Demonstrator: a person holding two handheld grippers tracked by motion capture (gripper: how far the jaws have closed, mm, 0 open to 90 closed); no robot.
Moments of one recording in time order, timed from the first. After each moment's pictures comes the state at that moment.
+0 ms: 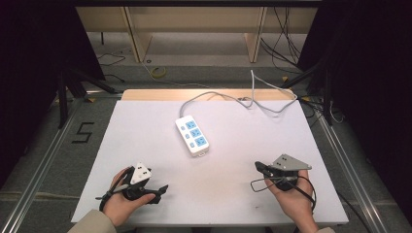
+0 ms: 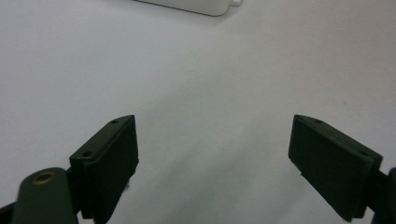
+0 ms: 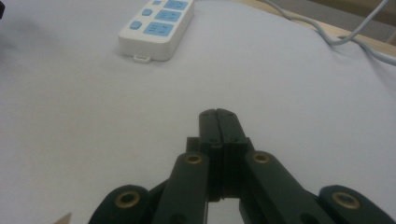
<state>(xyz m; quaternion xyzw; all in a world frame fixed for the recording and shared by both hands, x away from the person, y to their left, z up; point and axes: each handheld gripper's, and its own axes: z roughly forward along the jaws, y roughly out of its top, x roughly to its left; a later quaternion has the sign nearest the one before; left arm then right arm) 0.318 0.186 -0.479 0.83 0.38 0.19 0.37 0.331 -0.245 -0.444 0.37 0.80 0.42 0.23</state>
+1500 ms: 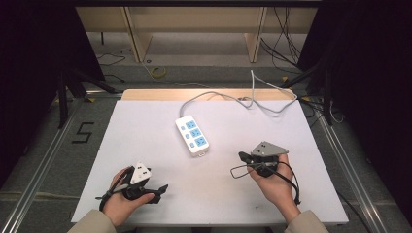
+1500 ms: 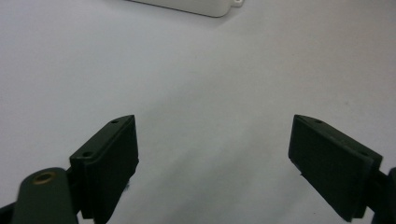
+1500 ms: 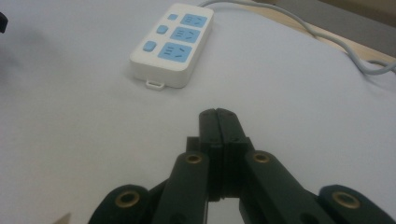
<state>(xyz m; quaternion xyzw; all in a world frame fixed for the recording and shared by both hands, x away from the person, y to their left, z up) 0.319 0.187 -0.479 0.83 0.38 0.20 0.37 0.364 -0.199 -0.434 0.34 0.81 0.41 0.22</state>
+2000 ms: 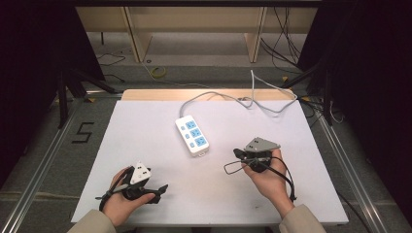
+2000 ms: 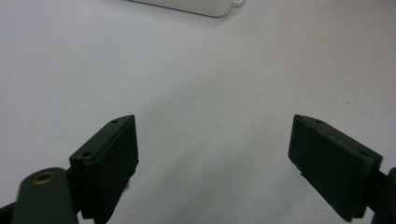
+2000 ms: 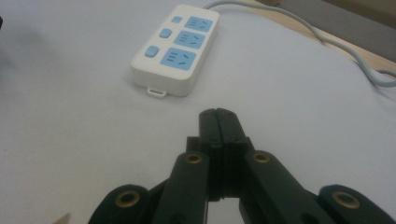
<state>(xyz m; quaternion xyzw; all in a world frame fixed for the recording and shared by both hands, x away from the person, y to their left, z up) 0.319 0.187 -0.479 0.83 0.38 0.20 0.37 0.377 -0.185 -0.432 0.33 0.82 0.41 0.22</state>
